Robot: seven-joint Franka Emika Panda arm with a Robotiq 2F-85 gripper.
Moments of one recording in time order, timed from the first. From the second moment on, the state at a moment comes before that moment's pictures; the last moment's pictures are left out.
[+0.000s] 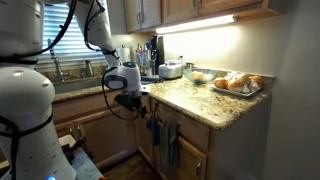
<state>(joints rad) 0.23 0.29 0.11 -2.52 1.05 3.05 -0.73</state>
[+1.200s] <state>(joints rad) -0.09 0.74 0.43 -2.31 0.93 3.46 -0.82</state>
